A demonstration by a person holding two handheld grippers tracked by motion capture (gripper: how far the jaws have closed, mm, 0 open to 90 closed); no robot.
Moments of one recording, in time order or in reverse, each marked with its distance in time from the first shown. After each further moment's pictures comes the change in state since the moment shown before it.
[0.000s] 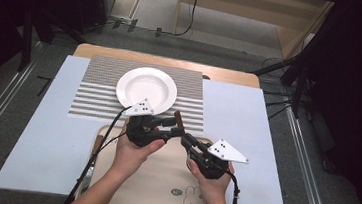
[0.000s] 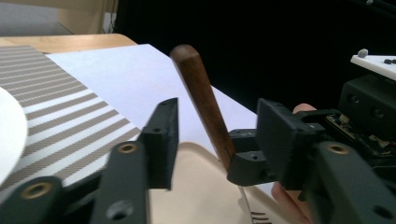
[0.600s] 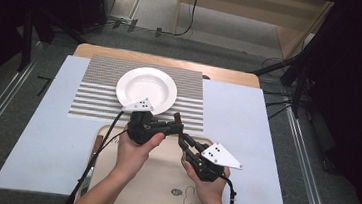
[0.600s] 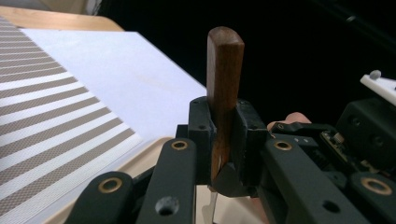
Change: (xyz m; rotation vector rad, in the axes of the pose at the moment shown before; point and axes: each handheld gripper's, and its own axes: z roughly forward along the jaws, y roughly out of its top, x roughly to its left) left arm 0.007 0.000 0.001 0.004 -0.071 -0.117; right arm 0.014 -0.002 0.003 -0.028 -0.060 -0.080
